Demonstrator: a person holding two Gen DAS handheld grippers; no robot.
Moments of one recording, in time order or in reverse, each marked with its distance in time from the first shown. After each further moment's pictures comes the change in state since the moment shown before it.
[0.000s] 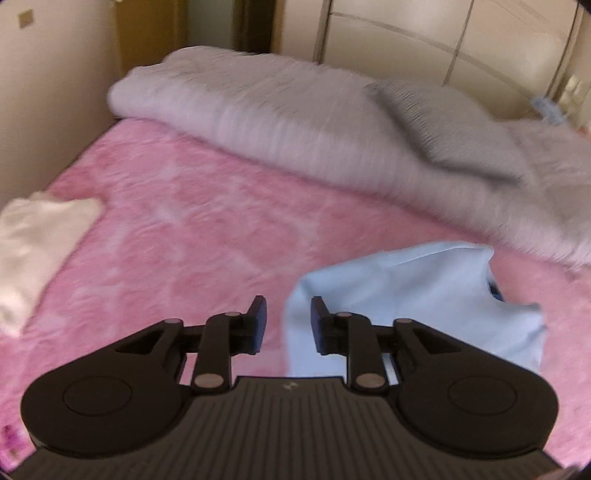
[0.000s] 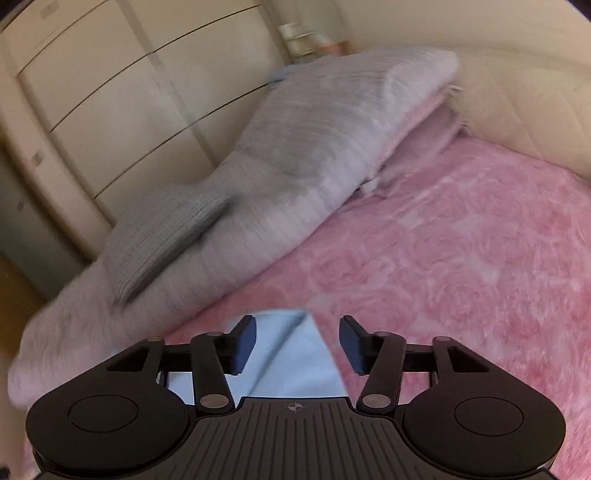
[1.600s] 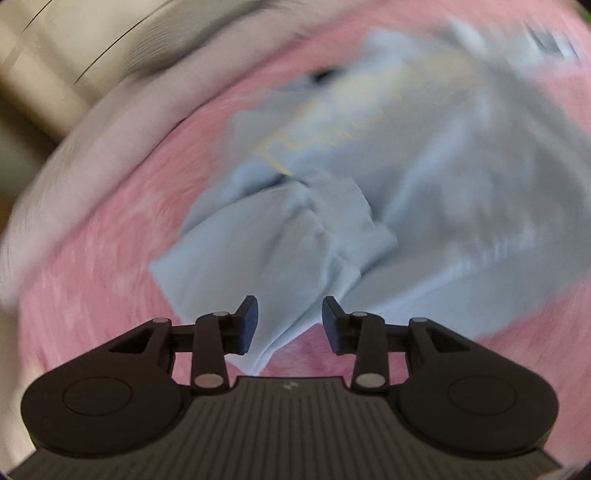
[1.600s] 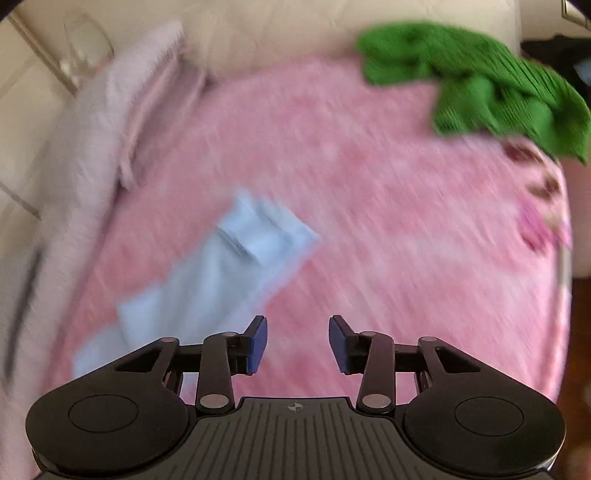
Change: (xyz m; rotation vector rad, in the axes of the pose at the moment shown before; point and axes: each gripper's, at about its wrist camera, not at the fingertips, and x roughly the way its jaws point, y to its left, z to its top) left arm 0.093 -0.122 -0.210 1.120 -0.042 -0.091; right arm -0.012 -0.241 -0.124 0.558 0.081 -0.396
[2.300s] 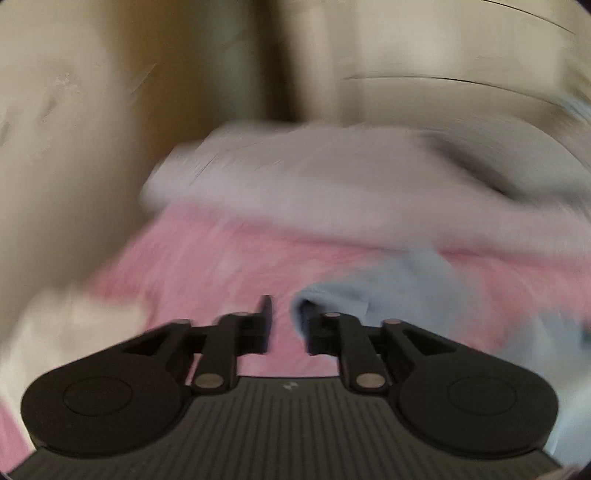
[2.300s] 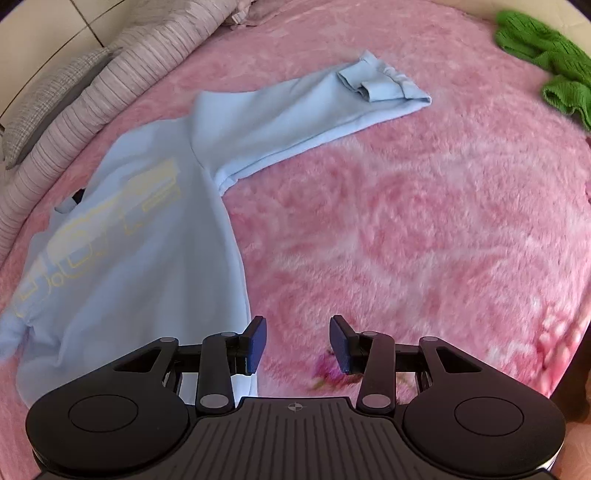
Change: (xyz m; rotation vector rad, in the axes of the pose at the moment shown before) left arm -0.016 0.305 -0.059 -1.103 -0.089 0.340; right arm -0.012 0.076 -0.136 -0.395 0.193 0.038
